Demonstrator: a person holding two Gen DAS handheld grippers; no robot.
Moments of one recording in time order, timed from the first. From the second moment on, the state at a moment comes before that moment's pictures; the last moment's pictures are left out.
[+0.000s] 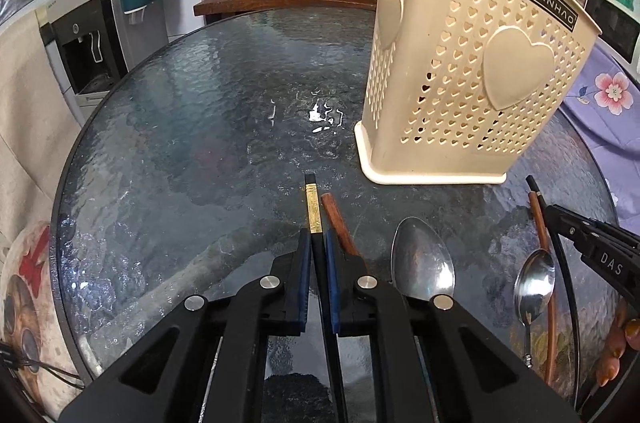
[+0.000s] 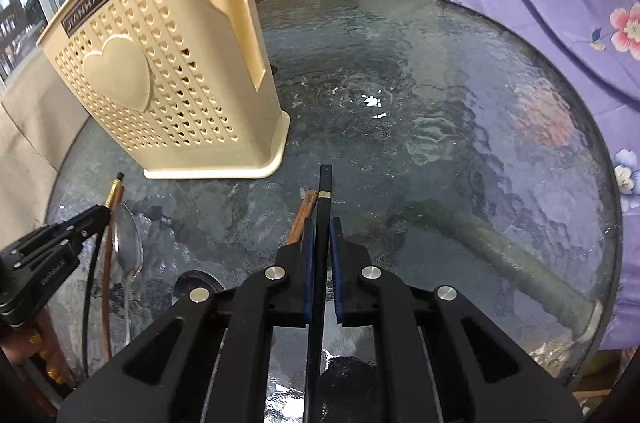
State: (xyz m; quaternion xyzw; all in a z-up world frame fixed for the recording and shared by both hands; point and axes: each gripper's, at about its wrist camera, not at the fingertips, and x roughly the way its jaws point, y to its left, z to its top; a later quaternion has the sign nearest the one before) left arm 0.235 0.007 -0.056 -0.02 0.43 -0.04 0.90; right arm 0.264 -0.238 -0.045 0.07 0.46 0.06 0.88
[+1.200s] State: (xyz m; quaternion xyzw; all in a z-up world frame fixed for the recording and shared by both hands) left arm 0.168 0.027 0.078 -0.04 0.27 -0.11 0.95; right arm 0.173 -0.264 0.112 0.10 0.25 0.16 0.95
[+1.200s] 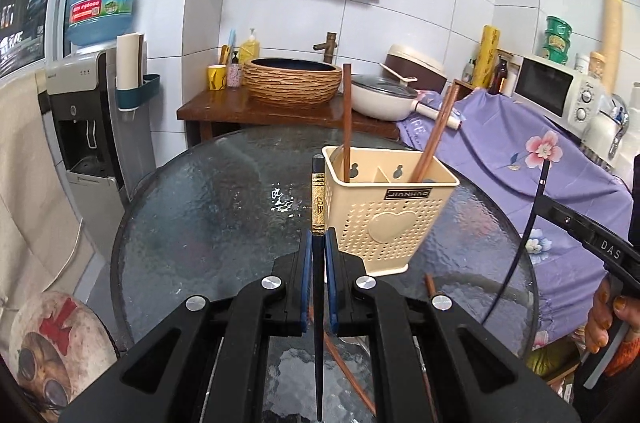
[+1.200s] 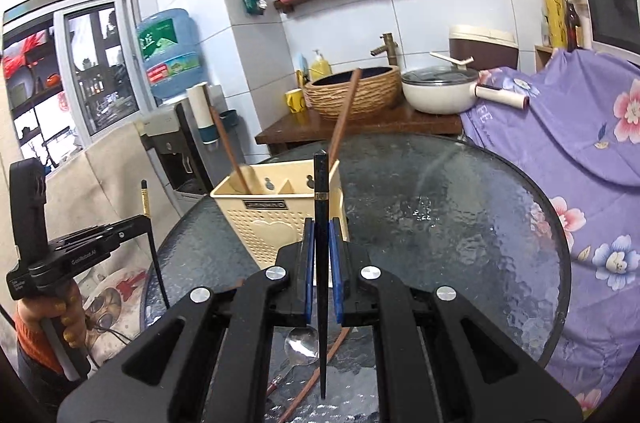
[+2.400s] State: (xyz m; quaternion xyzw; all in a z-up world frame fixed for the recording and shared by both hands) left arm 0.163 0.008 0.143 -0.02 0.22 -0.16 0.96; right arm 0.180 -0.239 0.185 0.06 0.22 0.22 0.95
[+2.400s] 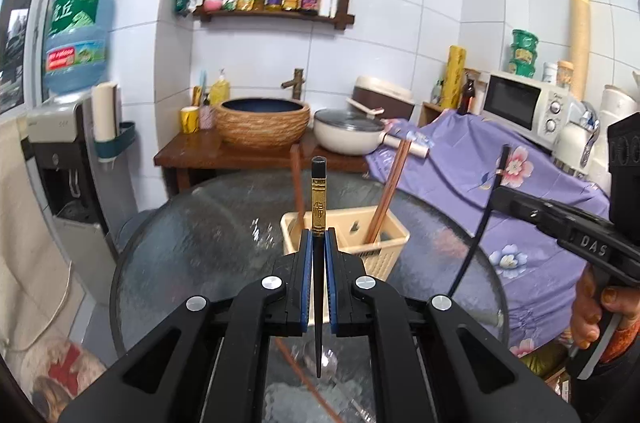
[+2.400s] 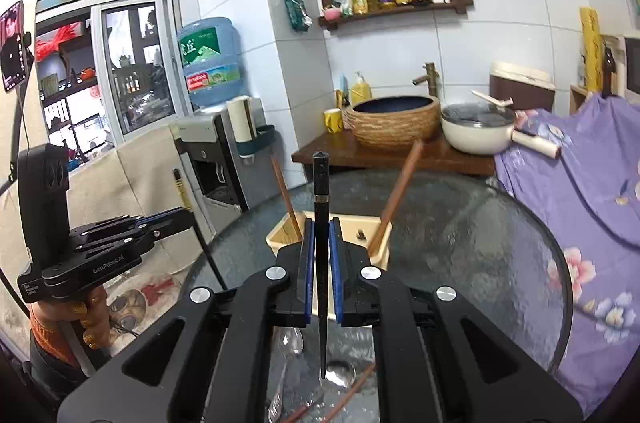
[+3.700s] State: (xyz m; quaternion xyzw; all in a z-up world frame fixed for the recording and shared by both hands) left arm 0.277 -0.029 0.102 -0.02 0.28 -0.11 0.96; right arm 0.295 -0.215 0.143 0.08 0.23 0.14 0.96
